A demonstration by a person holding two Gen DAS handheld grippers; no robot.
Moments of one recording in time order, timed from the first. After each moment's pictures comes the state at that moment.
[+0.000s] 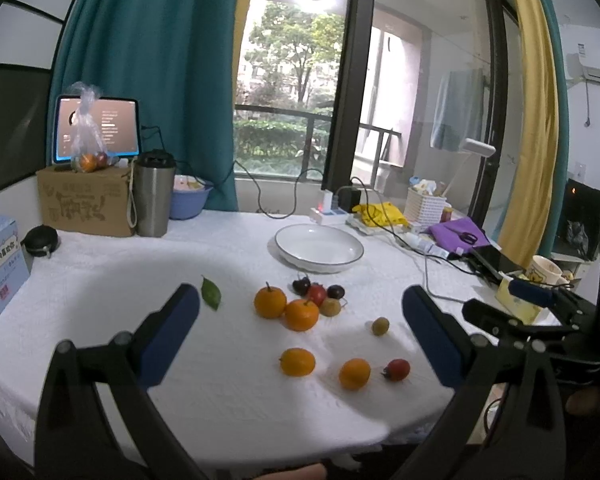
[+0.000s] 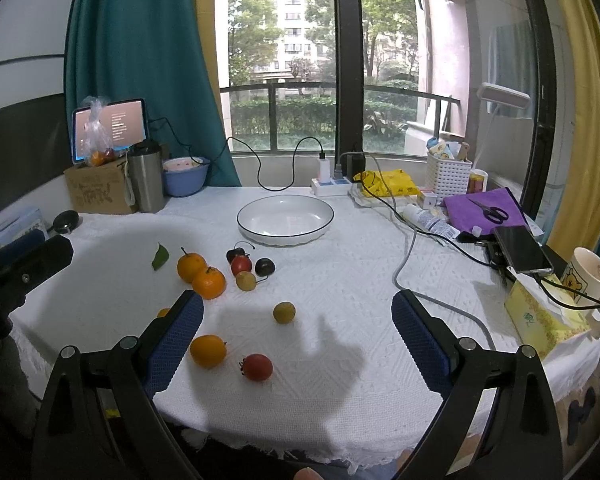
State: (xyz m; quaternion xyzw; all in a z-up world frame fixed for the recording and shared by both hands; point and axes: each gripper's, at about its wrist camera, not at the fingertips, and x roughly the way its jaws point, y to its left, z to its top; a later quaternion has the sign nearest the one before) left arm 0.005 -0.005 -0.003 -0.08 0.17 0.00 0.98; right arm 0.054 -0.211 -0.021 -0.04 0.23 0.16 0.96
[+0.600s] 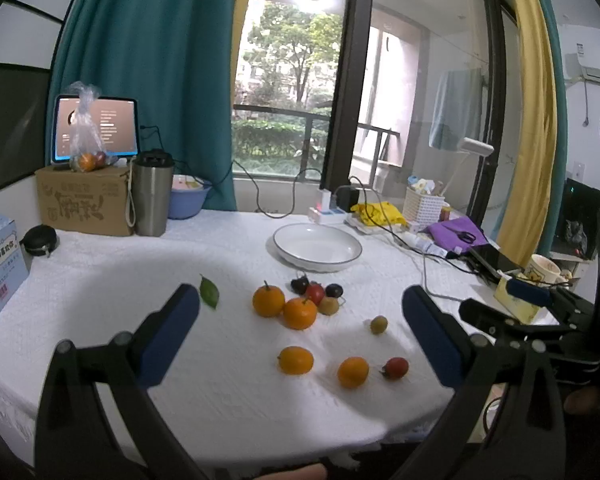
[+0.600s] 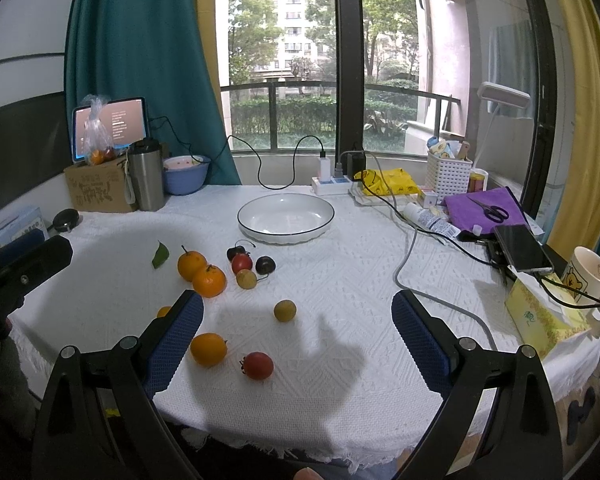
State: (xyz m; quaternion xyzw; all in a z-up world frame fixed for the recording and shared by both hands) left arm 0.004 -0.005 -0.003 -0.08 0.17 -0.01 0.98; right arm 0.054 -0.211 -0.021 -0.04 0.23 0.16 0.96
